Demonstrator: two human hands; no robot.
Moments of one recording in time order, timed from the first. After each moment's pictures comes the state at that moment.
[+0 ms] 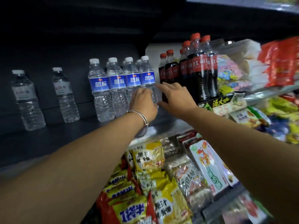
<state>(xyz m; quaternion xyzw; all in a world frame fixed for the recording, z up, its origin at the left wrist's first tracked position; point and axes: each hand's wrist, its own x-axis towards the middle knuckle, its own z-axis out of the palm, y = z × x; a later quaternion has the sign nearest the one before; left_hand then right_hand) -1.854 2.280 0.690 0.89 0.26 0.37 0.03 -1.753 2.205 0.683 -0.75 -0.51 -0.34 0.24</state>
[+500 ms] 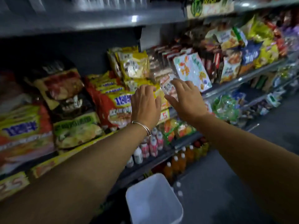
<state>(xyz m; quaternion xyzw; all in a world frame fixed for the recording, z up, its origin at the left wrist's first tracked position) -1.984 2.168 0.424 0.89 0.21 0.38 0.12 -1.876 2.076 0.415 -0.79 -0.47 -0.28 0.27</state>
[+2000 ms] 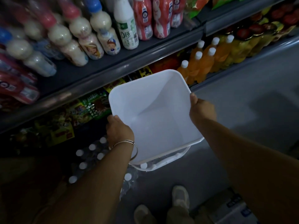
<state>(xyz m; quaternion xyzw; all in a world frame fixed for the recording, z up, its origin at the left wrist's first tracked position) -2.101 2.165 -0.101 0.64 0.71 0.09 0.30 -1.924 2.053 -0.106 -0.93 -0.10 0.26 0.24</state>
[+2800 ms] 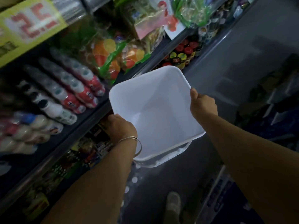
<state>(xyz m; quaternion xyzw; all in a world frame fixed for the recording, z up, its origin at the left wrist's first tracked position) -1.878 2.081 0.056 0.71 0.59 0.10 0.38 -1.757 1.912 0.064 -0.93 0.09 0.16 0.31</state>
